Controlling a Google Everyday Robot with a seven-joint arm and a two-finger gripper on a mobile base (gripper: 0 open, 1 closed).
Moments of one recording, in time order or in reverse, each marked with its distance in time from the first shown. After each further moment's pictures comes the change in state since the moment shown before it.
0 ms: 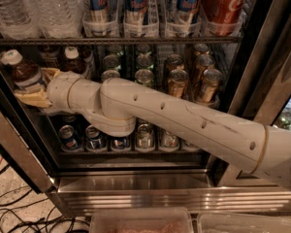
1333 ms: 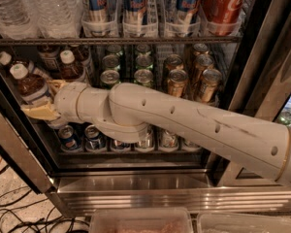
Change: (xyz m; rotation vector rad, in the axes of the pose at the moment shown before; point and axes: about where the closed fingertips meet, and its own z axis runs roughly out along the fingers) arm 0.014 0.025 -0.028 -0.075 0.062 0.014
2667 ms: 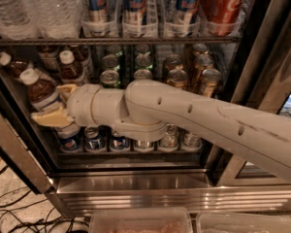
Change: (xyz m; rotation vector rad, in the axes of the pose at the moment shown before) arm 0.003 0.011 -0.040 -0.077 0.050 0.016
